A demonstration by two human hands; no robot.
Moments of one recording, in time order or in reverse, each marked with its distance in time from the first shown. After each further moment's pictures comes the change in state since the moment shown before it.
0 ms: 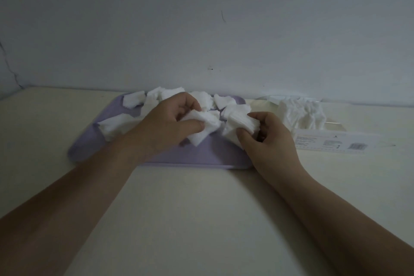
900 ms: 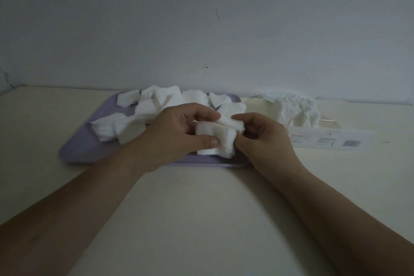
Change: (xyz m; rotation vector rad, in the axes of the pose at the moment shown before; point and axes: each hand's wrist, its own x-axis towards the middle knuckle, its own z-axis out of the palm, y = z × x) left_hand -0.014 0.002 0.022 -0.122 -0.143 0.041; right_hand 0.001 -0.001 -0.007 0.182 -0.155 0.032
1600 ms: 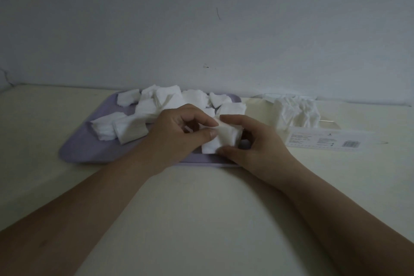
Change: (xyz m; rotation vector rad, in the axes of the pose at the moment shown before) left_hand 0.002 -0.010 0.008 0.123 0.173 0.184; right_hand 0.000 -0.002 -0.003 -0.243 -0.171 -0.127
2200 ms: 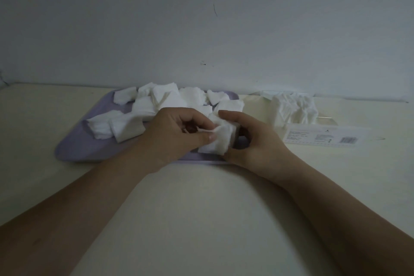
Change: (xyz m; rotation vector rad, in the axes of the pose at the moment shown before) left_hand 0.000 -0.002 -0.004 -0.002 -0.048 -0.089; right_hand 0.001 0.004 -0.003 0.013 -0.067 0.002
